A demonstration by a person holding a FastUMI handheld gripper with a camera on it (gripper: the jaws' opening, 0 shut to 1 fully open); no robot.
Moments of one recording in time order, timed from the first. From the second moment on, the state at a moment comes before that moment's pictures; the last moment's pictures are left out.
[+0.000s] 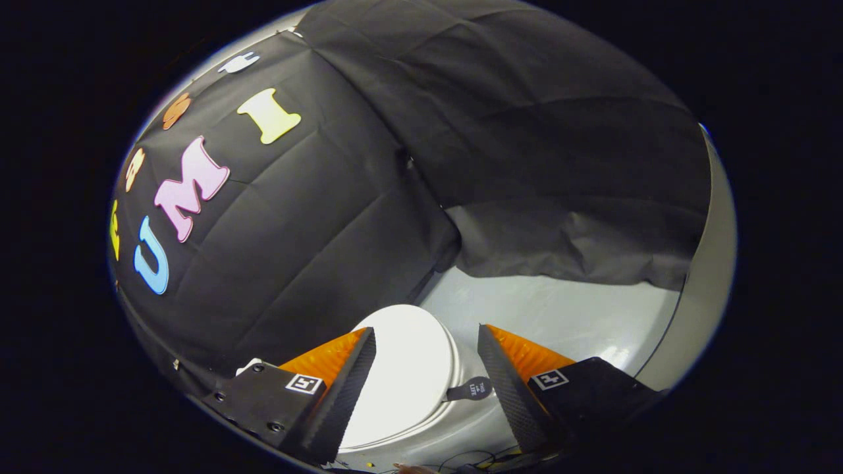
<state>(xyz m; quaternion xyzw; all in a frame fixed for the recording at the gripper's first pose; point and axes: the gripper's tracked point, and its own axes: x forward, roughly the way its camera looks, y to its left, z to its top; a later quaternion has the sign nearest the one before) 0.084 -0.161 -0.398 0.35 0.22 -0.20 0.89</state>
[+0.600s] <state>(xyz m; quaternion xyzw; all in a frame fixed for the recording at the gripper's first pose) 0.075 -0.150 -0.529 0.49 0.30 -0.19 0.80</state>
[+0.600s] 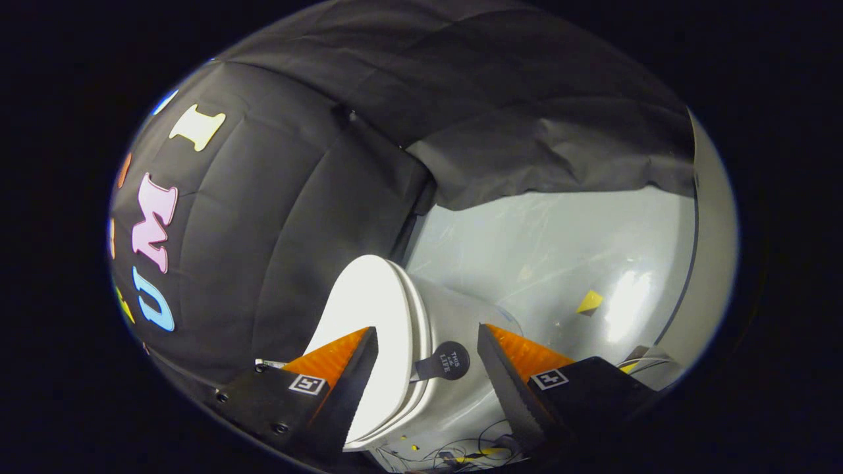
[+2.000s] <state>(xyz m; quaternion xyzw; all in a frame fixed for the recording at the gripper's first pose) 0.088 -0.116 -0.523 0.58 0.27 -0.15 0.76</state>
